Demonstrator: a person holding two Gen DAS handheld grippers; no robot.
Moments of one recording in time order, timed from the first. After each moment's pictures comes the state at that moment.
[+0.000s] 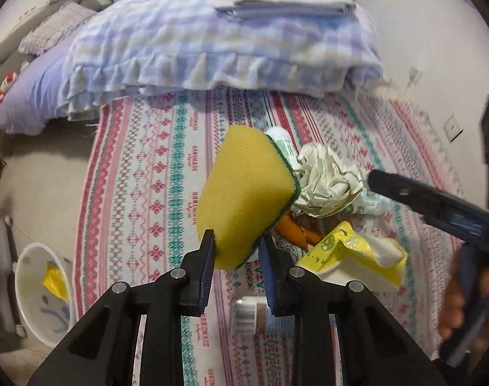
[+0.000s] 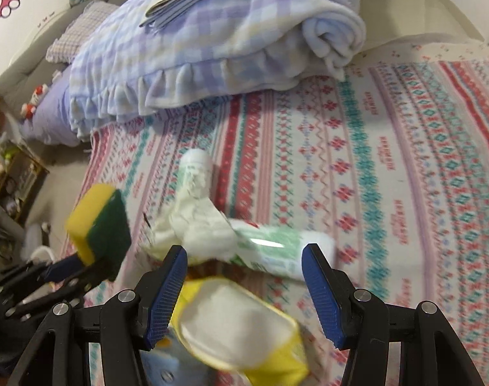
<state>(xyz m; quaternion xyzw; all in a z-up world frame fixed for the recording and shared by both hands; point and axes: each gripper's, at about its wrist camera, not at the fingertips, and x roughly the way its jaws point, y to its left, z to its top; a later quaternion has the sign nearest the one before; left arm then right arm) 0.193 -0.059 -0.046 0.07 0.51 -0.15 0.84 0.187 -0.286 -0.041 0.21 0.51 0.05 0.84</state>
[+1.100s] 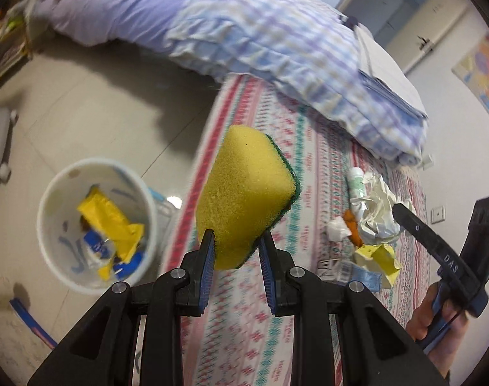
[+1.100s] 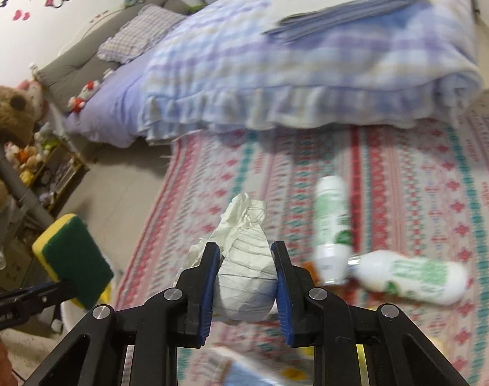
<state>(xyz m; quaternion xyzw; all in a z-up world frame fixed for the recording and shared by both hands) 0.179 0.164 -0.035 -0.15 0.54 -0.09 0.83 0.198 -0.165 0.002 0.18 0.46 0.13 0.86</state>
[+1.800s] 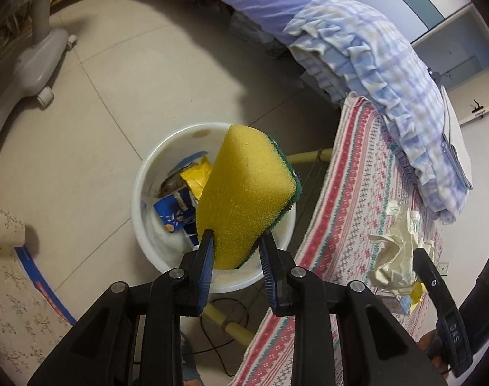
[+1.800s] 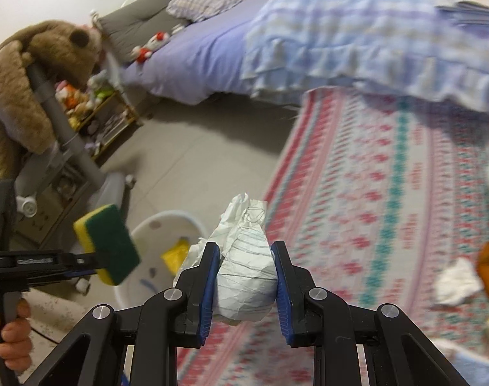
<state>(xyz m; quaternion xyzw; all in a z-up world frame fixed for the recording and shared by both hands) 0.174 0.316 -0.091 -0.25 0.58 0.01 0.78 0.195 0.006 -0.011 0.14 0.47 0.24 0.84</state>
